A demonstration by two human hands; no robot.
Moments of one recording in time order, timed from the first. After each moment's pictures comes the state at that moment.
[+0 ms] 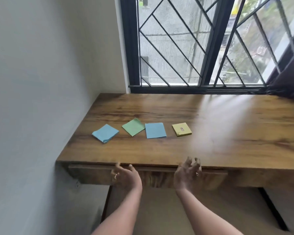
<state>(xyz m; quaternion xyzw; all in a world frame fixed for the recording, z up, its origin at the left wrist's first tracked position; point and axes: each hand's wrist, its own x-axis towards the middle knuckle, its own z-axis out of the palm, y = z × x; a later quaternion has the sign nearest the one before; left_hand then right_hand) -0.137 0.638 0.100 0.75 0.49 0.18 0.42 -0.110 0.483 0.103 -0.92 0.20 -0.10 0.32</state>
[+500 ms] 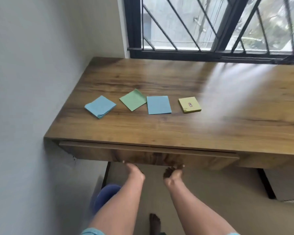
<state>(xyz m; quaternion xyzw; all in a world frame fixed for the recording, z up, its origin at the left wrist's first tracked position) -0.131 0.633 0.022 0.27 0.57 0.02 0.78 -0.121 0.513 0.002 -0.34 0.47 0.13 0.80</state>
